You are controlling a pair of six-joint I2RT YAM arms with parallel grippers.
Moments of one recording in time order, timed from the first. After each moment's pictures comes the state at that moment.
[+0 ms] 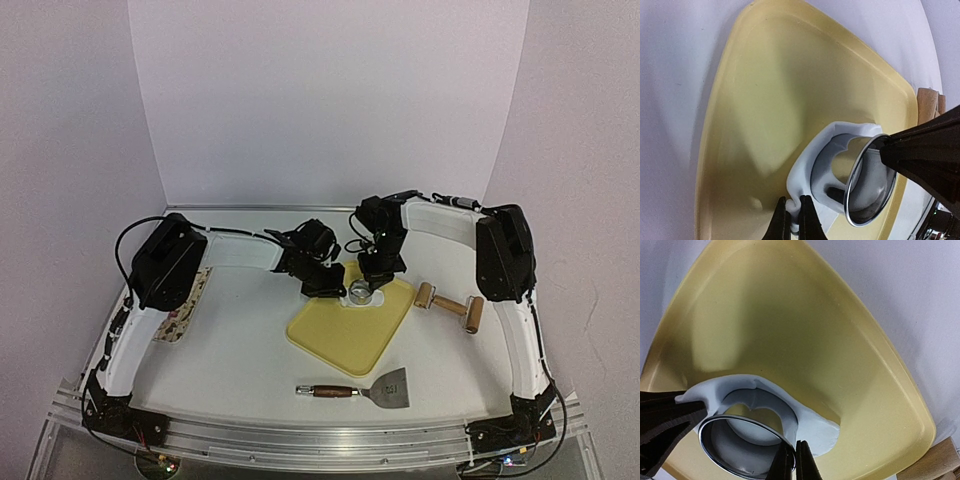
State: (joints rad) left arm -0.83 2.37 1.79 -0.32 0.28 -0.66; right arm 0.59 2.32 1.96 -1.09 -0.05 0.33
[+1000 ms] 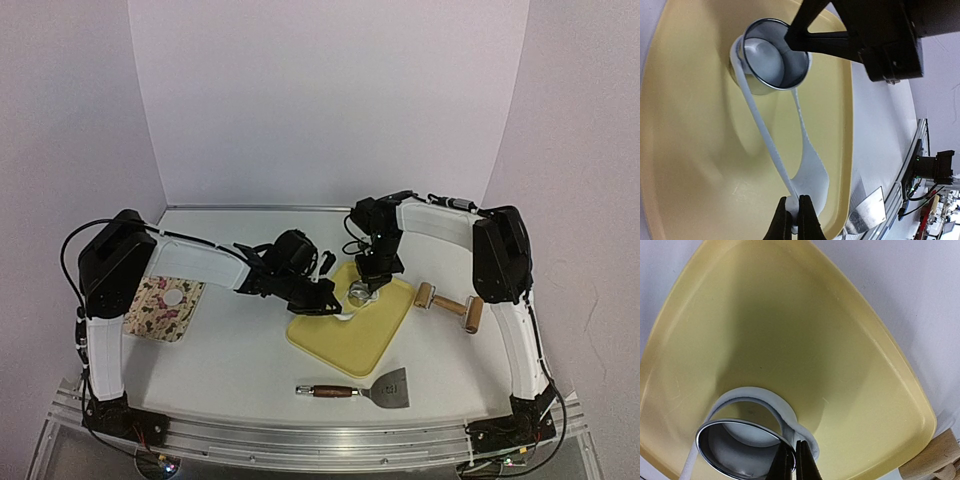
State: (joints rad) left arm -0.92 2.01 1.32 -0.11 0.35 -0.65; right arm 0.61 2.34 1.99 -1.12 -0.01 0.36
